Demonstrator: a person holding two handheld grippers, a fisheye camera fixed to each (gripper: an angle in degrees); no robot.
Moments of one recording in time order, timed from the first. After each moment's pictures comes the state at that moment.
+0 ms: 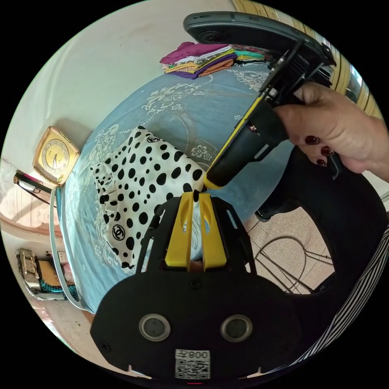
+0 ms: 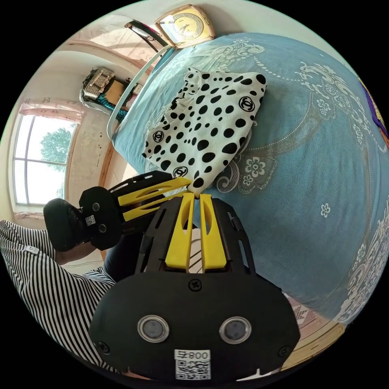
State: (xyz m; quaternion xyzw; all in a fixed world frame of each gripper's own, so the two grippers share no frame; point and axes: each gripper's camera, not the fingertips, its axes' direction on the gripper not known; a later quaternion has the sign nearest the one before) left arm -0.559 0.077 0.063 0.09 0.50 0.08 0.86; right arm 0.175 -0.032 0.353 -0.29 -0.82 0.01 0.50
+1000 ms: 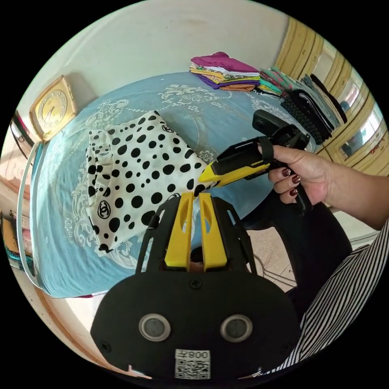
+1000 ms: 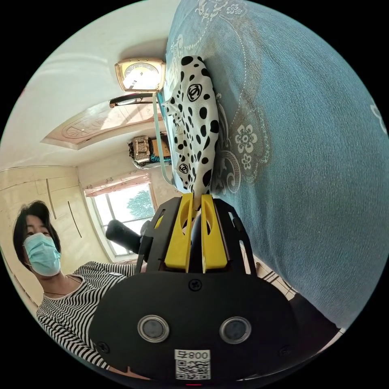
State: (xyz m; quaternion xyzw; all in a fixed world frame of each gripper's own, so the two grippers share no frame) left arm -0.789 0.066 0.167 0.01 0.64 -0.06 0.77; right arm 0.202 0.024 0.494 -0.38 -0.87 0.25 0.18
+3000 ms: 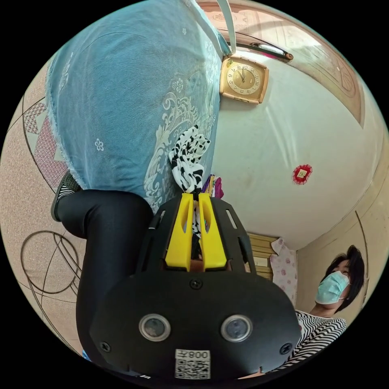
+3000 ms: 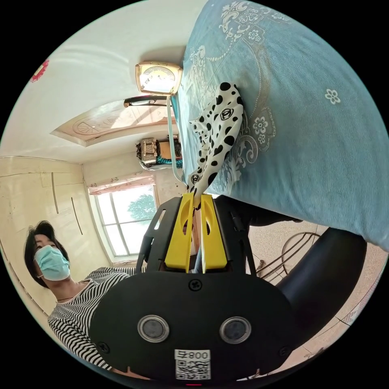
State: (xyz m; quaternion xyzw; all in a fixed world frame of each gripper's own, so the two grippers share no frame) left arm -1.102 0.233 0.291 -0.12 0.77 -0.58 0.23; right arm 0.329 -0.063 0.265 -0.36 -0.87 0.28 0.19
